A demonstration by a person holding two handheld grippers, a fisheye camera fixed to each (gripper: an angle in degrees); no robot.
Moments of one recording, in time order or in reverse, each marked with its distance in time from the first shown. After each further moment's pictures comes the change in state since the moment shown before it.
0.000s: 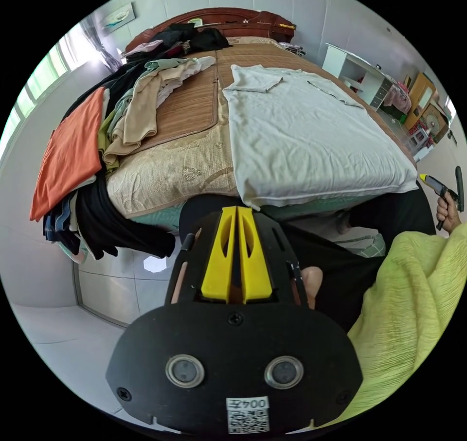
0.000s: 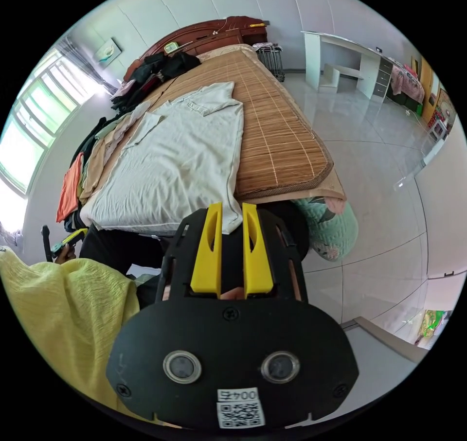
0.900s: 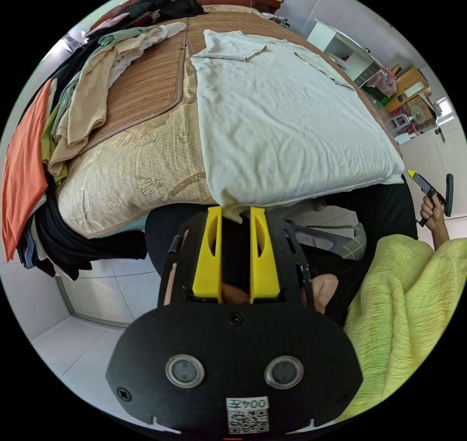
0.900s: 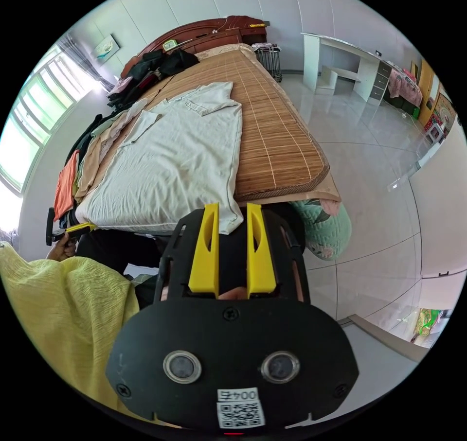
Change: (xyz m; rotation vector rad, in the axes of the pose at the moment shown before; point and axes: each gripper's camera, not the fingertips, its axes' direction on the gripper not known) left arm -0.067 -0.088 0.062 -0.236 0.194 0.070; right arm 0.018 -0.024 0.011 -0.024 0.021 0.013
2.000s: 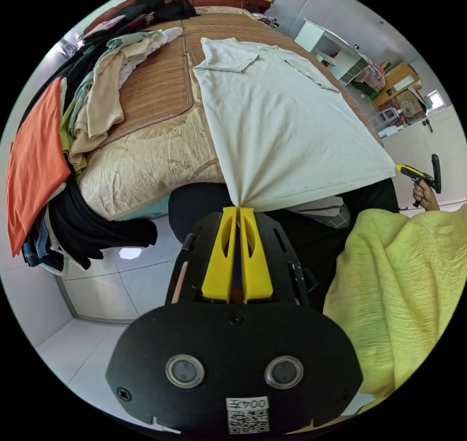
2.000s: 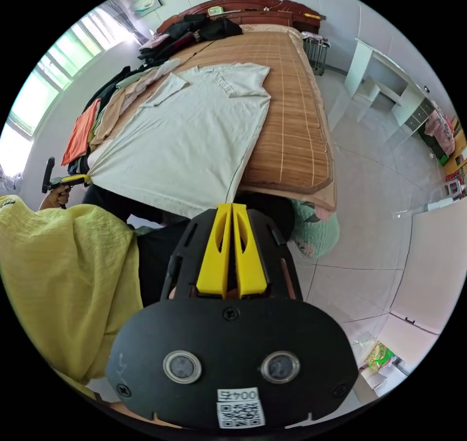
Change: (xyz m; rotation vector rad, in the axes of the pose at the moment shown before) left arm -0.068 0.028 -0.046 -0.015 0.056 0.020; right arm -0.038 -0.055 0.003 -0.214 -0.007 -0.251
